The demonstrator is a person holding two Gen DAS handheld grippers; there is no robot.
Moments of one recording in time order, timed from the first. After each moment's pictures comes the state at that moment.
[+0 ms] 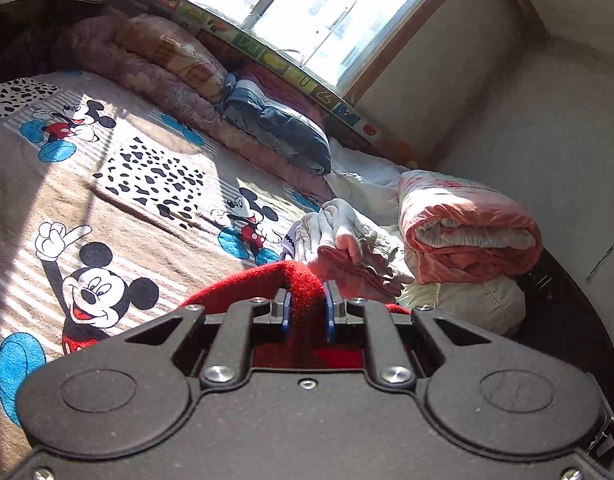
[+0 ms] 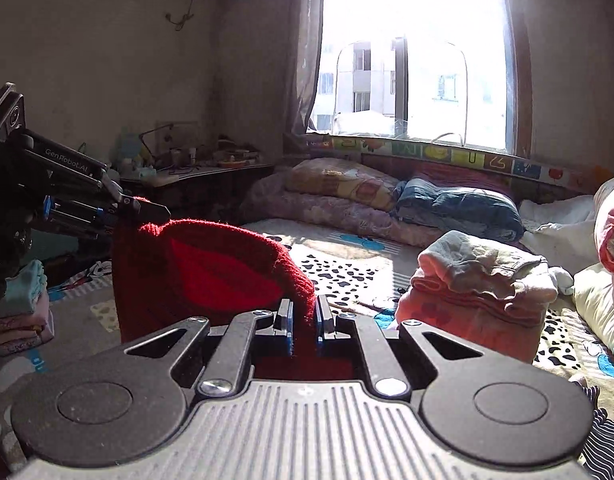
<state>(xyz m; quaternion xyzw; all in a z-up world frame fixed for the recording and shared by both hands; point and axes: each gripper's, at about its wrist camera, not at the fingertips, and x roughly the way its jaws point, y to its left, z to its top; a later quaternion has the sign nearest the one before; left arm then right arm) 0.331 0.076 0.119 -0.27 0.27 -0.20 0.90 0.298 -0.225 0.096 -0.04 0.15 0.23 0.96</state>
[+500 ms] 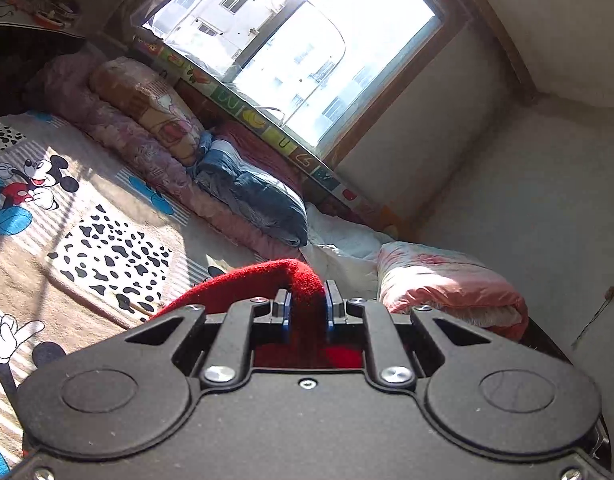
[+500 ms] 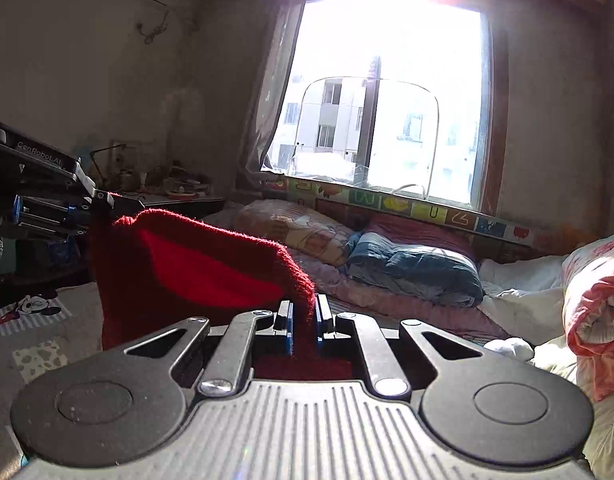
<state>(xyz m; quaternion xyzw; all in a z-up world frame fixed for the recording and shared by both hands) 0.422 0.088 0.157 -0.31 0.18 -0.21 0.91 0.399 -0.206 0.147 -0.08 0.09 0.16 0.98</state>
